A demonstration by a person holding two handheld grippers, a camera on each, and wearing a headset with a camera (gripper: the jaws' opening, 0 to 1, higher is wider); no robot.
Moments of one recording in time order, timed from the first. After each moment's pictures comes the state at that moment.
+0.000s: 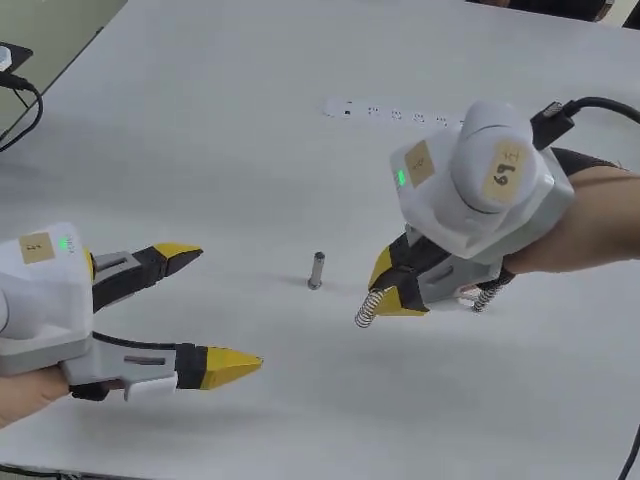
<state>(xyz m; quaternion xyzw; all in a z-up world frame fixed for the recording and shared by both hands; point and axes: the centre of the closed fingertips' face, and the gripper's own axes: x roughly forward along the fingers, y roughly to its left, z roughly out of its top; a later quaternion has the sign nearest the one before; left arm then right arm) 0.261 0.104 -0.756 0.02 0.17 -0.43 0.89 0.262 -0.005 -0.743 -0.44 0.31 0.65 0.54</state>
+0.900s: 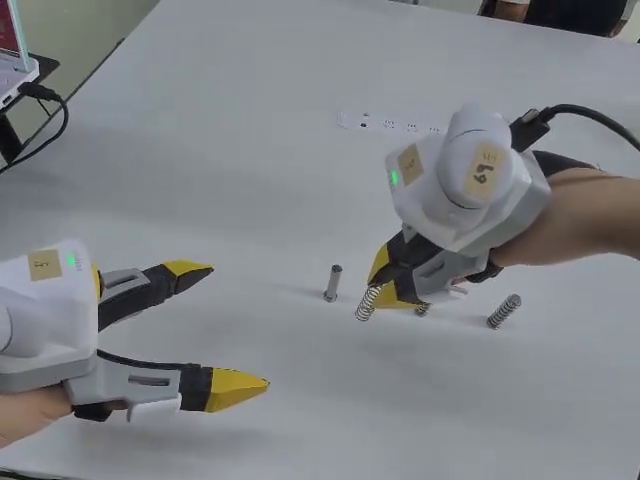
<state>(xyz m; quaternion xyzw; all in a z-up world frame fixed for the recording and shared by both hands) 0.253 0.109 -0.754 0.01 0.17 -0.44 0.88 0.284 0.018 -0.757 -0.45 0.31 0.65 0.53</state>
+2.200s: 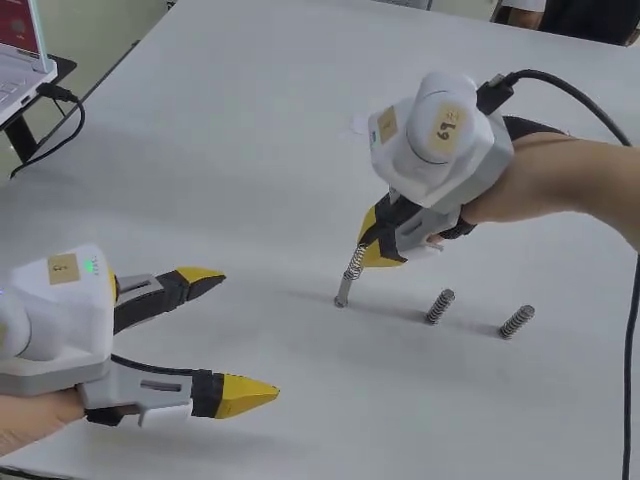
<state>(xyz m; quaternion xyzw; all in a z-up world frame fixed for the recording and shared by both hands) 0.252 0.110 -0.760 0.00 0.17 -0.44 0.88 0.332 0.042 -0.748 -0.47 0.30 0.63 0.54</state>
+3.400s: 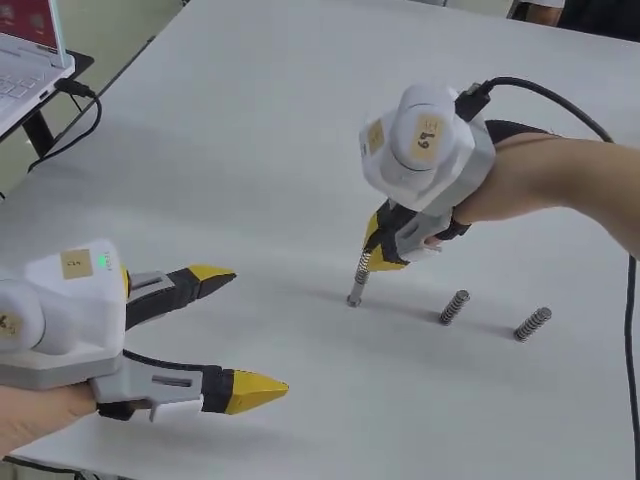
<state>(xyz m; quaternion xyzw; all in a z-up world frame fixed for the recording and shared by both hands) 0.253 0.113 -0.761 0.00 0.18 -0.43 0.88 0.344 0.046 -0.775 -0.49 0.32 0.63 0.51</state>
